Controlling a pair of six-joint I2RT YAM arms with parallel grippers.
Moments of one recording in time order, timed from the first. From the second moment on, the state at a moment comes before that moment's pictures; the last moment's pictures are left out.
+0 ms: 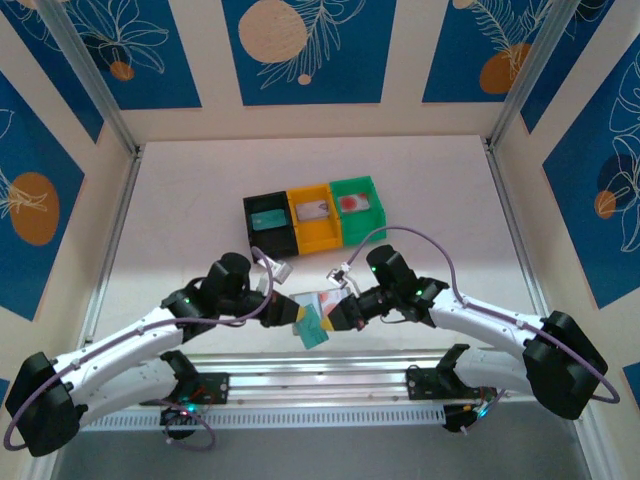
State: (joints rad) left arm -0.80 0.91 0.53 -0.19 0.65 -0.61; right arm 0.77 1.13 0.51 -0.08 -0.96 0.52
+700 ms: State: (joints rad) left arm -0.80 0.79 0.49 -0.16 0.54 -0.68; right arm 0.69 0.92 0.46 -0.06 -0.72 0.60
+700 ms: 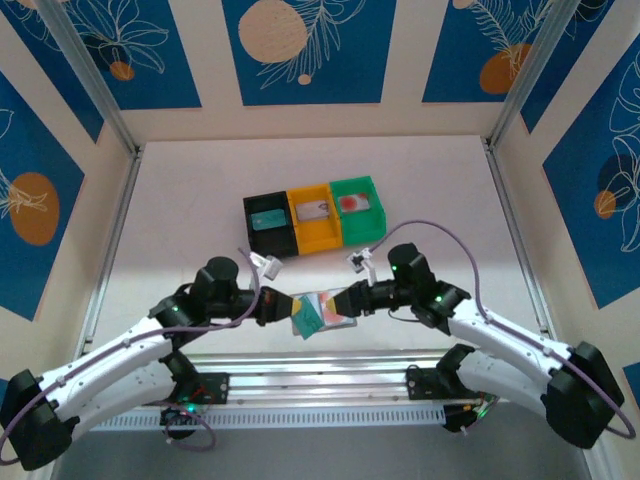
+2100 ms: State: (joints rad) left arm -0.91 0.72 0.28 0.30 0.19 -1.10; right arm 0.97 0.90 0.27 0.42 -0.32 0.82
